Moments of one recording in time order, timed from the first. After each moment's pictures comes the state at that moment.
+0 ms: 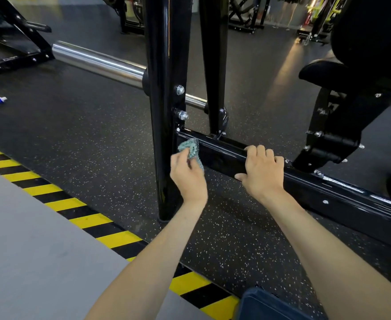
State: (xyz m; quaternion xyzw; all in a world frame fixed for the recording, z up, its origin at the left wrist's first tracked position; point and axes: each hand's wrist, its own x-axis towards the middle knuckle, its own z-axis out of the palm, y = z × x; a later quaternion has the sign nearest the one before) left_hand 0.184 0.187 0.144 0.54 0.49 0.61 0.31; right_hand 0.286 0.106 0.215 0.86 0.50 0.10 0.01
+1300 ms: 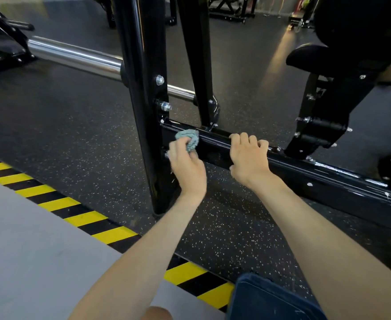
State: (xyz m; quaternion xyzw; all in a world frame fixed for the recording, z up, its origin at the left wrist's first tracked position) left_hand 0.202 0.168 0.156 0.62 0.45 0.58 0.27; right_hand 0.294 0.105 0.217 0.84 0.53 0.08 0.05
